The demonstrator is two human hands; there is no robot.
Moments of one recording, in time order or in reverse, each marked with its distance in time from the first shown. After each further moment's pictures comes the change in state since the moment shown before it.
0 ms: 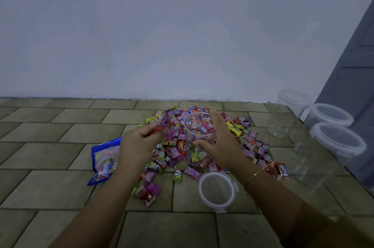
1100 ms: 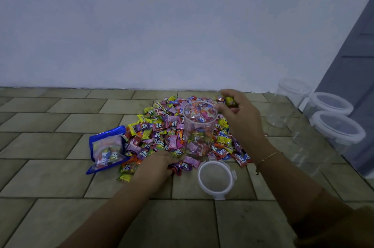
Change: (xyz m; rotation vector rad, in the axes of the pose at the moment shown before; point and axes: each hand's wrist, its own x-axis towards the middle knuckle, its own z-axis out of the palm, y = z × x) left_hand -0.015 -0.081 0.013 1.123 -0.666 0.266; right_hand 0.005 -0.016 -0.037 0.053 0.373 0.039
